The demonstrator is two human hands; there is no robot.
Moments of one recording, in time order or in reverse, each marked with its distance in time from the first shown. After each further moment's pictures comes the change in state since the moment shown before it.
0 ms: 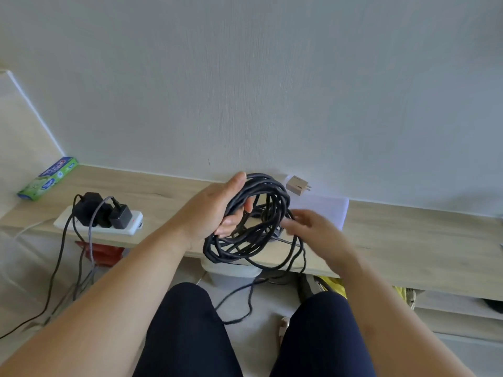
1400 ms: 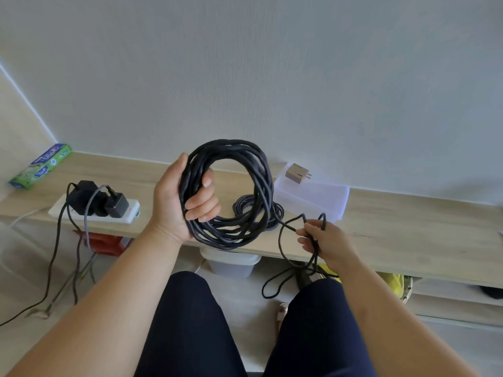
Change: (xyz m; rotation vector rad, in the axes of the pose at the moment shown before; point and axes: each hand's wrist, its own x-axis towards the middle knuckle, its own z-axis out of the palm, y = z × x) left_hand 0.003 -0.037 -0.025 -0.823 -0.045 0.180; right_hand 0.030 0.074 -0.002 0.496 0.218 0.319
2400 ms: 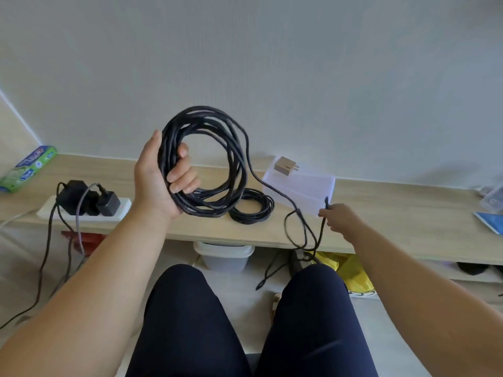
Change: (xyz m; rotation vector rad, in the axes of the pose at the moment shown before) left_hand -0.003 0.019 0.016 0.068 0.287 0.115; right_hand 0.014 -0.022 -0.045 -0.544 0.195 0.013
